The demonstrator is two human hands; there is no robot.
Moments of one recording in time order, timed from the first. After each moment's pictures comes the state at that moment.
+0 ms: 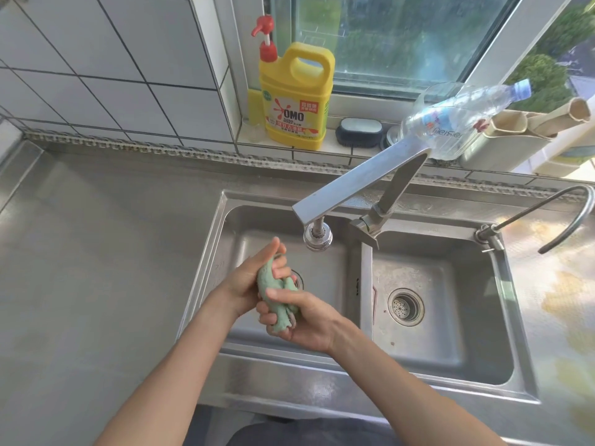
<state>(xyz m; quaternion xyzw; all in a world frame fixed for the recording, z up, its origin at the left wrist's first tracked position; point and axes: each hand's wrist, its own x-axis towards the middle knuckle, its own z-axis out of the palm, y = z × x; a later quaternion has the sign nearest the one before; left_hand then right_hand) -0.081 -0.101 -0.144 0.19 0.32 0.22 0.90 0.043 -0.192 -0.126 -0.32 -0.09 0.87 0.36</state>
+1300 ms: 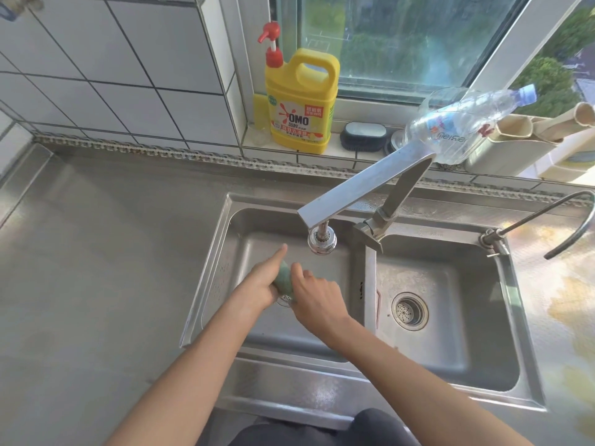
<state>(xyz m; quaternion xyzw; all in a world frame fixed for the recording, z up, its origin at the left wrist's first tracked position) -0.050 -0.087 -0.173 0.17 0.63 0.19 0.74 0.052 -0.177 -0.163 -0.71 -0.69 0.17 0.01</state>
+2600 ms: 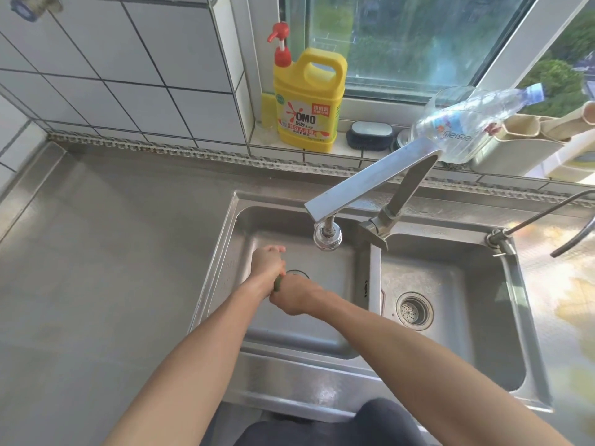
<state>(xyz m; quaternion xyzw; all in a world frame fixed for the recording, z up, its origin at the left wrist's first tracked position) -0.052 -0.071 -0.208 0.32 0.71 0.22 0.59 0.023 -0.138 -0.161 -0.62 -0.64 0.45 -0.07</state>
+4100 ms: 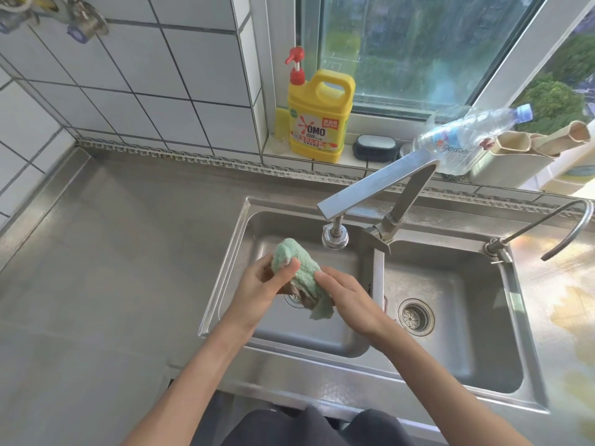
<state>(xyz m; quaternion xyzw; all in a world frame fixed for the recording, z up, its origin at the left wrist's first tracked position) -0.109 -0.163 -0.079 0.45 0.46 0.34 0.69 0.070 -0.219 -0.072 -0.60 -0.44 0.57 0.34</state>
